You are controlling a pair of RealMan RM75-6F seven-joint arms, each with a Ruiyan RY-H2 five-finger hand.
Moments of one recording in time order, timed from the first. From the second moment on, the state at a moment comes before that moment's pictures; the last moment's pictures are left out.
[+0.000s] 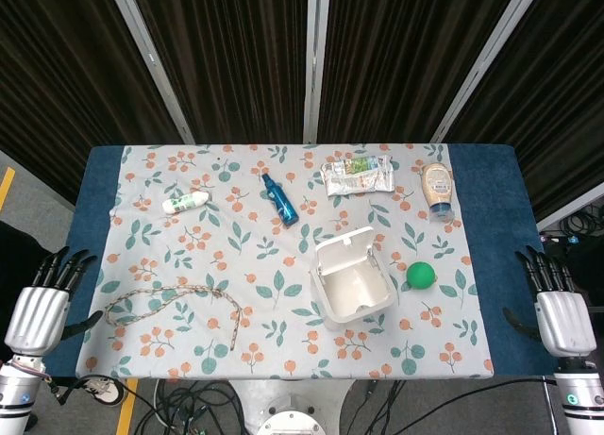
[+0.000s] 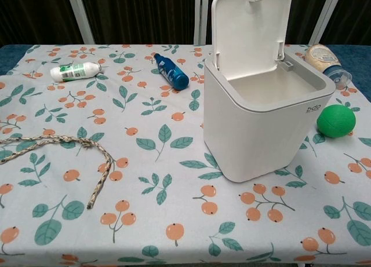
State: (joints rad) left arm -0.10 -1.21 -0.02 -1.54 1.62 1.57 0.06; right arm 0.09 -1.19 0.07 -1.47 -1.53 1.49 0.07
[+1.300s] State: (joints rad) left arm -0.10 -1.23 -0.02 -1.49 1.60 1.55 0.03; right arm 0.40 -1.31 0.12 -1.59 -1.30 1.03 -0.41
